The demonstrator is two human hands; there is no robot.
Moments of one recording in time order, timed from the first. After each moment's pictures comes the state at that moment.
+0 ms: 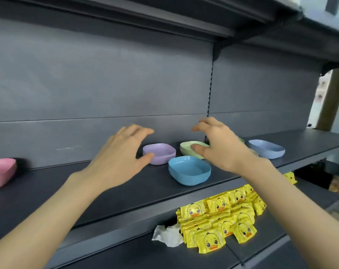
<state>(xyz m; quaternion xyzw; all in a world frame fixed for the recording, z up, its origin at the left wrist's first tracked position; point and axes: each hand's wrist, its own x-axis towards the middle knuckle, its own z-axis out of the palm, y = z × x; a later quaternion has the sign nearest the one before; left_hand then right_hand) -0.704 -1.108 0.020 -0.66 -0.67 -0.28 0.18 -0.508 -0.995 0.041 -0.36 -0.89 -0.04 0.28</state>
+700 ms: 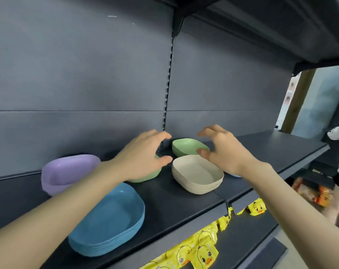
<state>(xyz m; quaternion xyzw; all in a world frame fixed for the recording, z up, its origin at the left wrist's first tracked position) -0.612 -0.798 0.000 -0.73 -0.63 -0.27 0.04 -0.414 -0.732 0.025 -0.45 -0.86 -0.02 0.22</state>
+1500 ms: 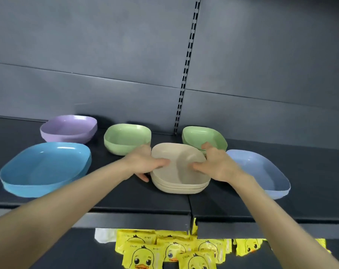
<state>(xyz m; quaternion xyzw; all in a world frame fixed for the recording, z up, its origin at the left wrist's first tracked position) -0.515 -0.700 -0.073 -0.37 -0.81 -0.38 -0.24 -0.373 -0.558 -0.057 -0.32 -0.92 0.22 0.09</state>
